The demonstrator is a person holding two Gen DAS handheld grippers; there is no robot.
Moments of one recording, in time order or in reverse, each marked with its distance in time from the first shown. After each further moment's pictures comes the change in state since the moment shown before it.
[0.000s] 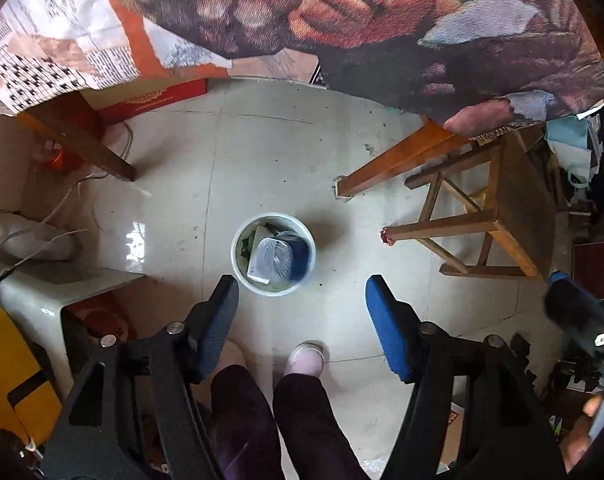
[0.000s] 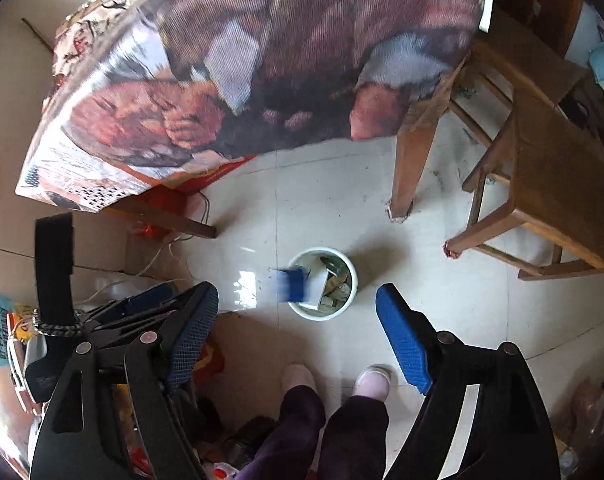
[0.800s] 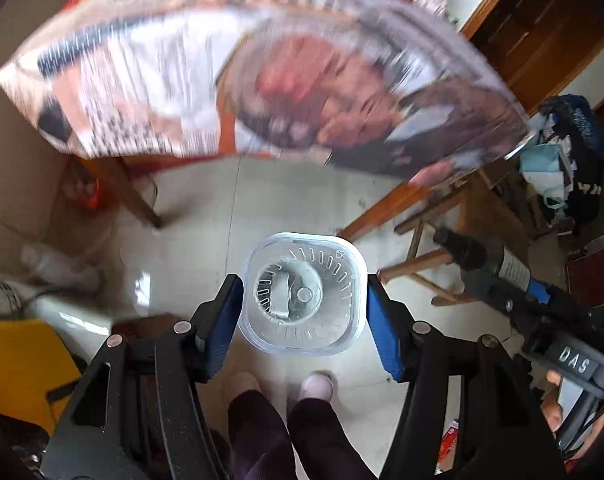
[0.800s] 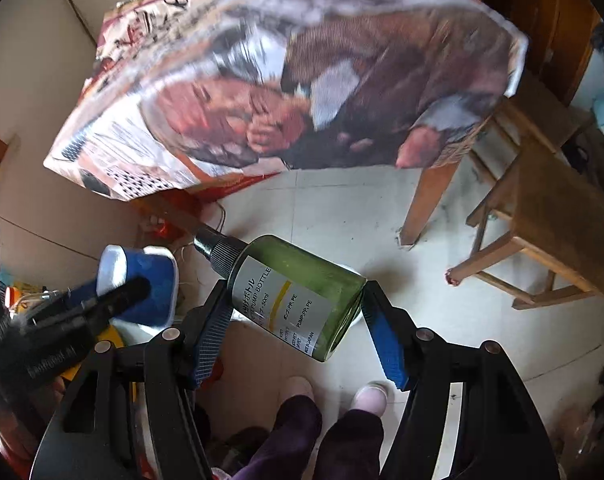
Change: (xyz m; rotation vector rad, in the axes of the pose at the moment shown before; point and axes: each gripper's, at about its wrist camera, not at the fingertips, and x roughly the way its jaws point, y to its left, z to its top) left arm -0.116 0.043 -0.043 0.020 -0.216 -0.031; right arm -0.013 0.064 -0.031 -0.104 -0.091 -0.019
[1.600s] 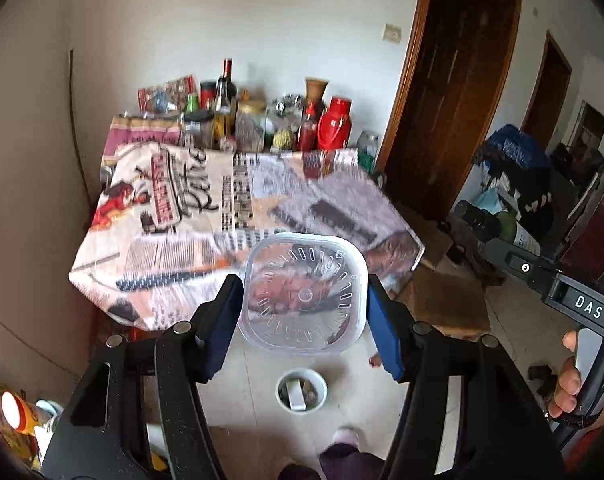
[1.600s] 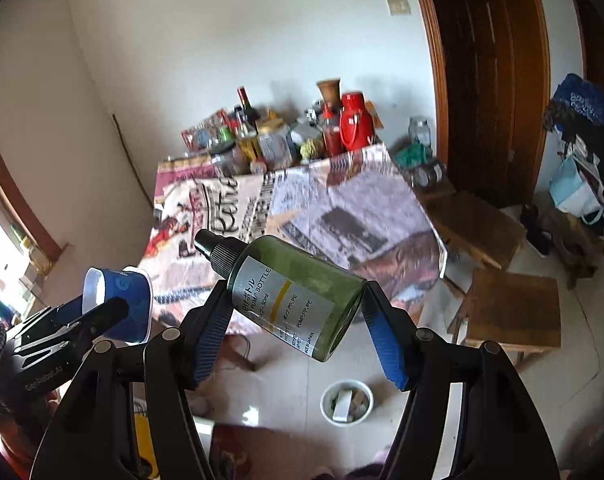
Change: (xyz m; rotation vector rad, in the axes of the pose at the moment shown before) left arm -0.282 -0.041 0.046 0.262 -0.440 -0.051; right arm -0.254 0.079 0.029 0.025 -0.493 -0.029
